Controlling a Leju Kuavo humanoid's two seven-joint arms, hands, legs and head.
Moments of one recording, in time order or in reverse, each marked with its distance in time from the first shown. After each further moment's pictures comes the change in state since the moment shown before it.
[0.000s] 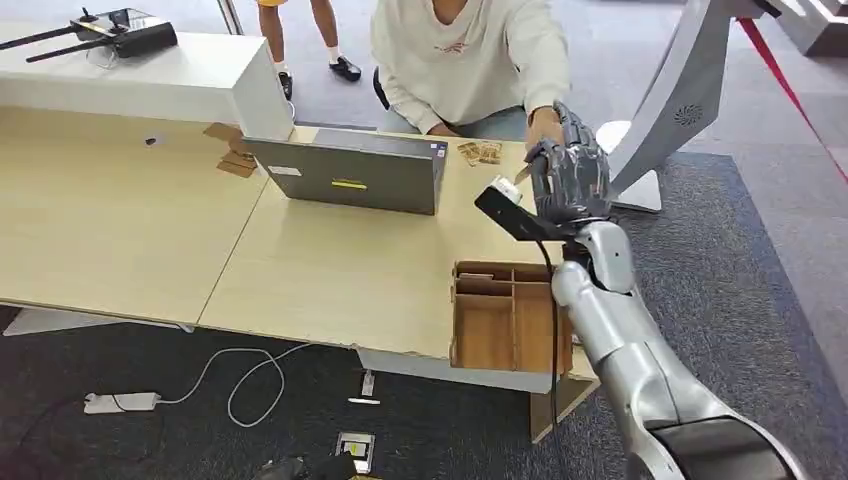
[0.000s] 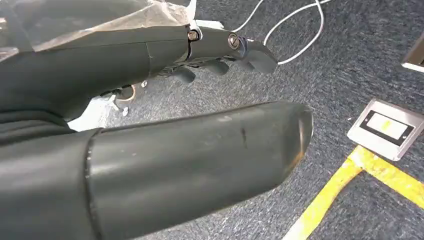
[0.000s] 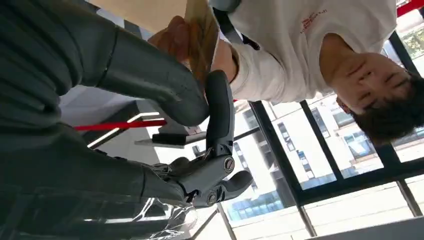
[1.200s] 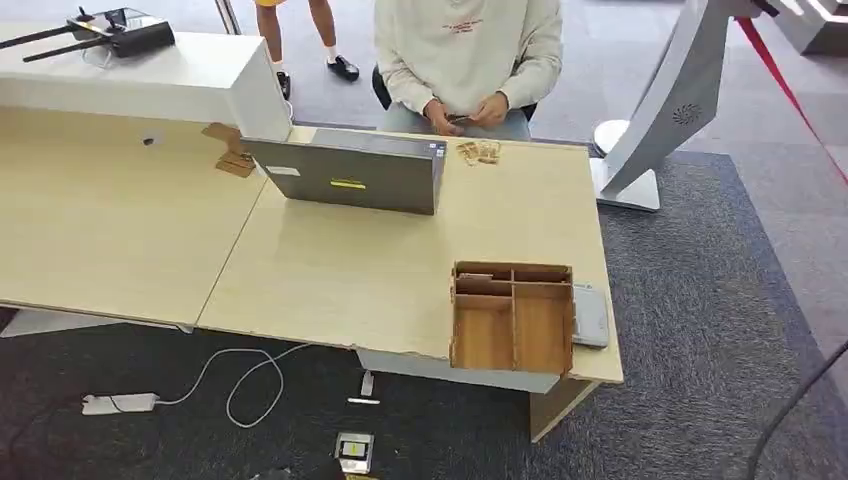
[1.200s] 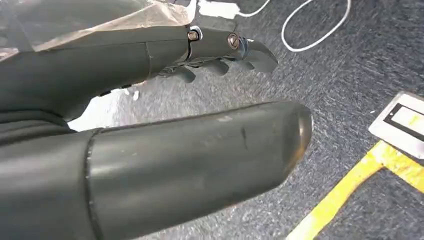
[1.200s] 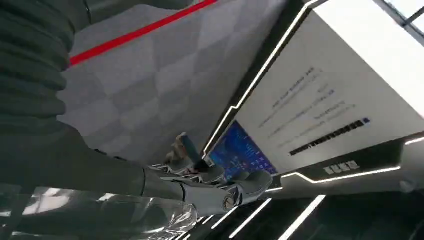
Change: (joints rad) left arm 0.042 0.015 0.065 0.002 0.028 0.021 -0.002; right arm 0.118 -0.629 -0.461 0.024 -0.378 -0.132 -0.068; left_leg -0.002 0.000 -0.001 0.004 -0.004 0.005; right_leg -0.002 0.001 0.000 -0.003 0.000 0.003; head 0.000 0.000
